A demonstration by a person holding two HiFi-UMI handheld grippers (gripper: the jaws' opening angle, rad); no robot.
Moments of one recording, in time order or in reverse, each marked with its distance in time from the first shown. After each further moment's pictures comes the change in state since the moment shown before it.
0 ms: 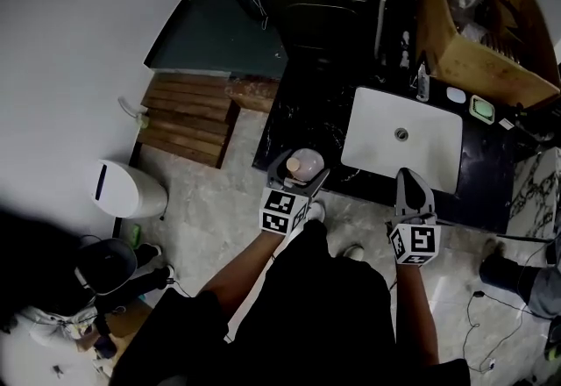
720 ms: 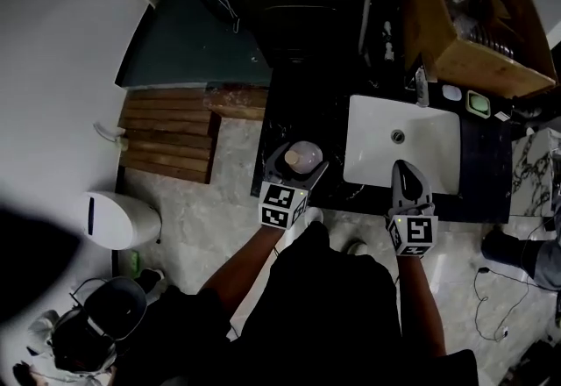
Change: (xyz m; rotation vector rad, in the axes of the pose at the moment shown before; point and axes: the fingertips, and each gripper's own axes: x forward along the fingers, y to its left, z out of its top) left arm 0.071 0.070 0.020 -0.005 0.006 -0.123; right arm 0.088 0.007 0.002 -0.068 0.085 -0.112
